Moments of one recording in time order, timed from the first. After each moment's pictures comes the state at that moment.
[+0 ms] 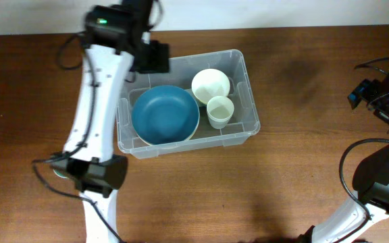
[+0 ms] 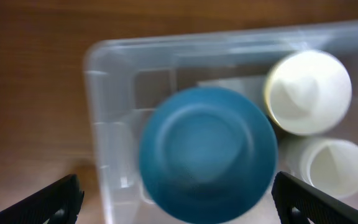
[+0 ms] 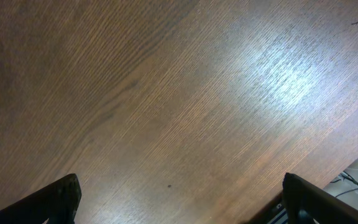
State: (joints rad) left arm -0.26 2.19 2.67 -1.68 -0.09 -0.30; right arm -0.44 2.00 1.99 -1.55 0.16 0.44
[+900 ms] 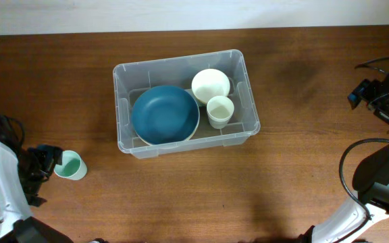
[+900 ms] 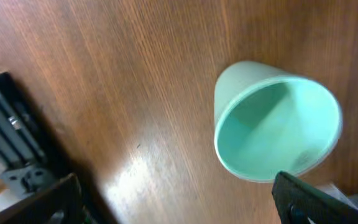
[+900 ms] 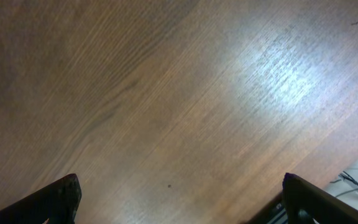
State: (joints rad) left arm 0.60 1.51 1.21 -1.31 -0.01 -0.72; right arm -0.44 2.00 1.99 -1.55 0.16 0.44
